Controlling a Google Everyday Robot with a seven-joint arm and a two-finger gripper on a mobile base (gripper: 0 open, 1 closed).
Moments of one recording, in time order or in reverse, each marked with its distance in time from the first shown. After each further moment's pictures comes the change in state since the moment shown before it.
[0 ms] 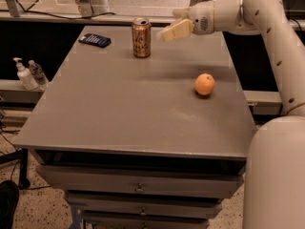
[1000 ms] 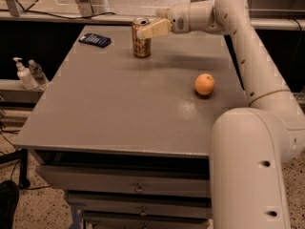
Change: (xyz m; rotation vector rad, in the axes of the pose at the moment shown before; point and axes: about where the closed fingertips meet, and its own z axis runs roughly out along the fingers) arm -0.001 -0.031 0.071 -0.006 -0.038 -0.003
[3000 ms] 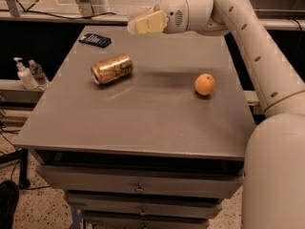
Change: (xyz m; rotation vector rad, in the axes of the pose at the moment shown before) arm -0.069 0.164 -0.014 -0.454 -0.133 0.164
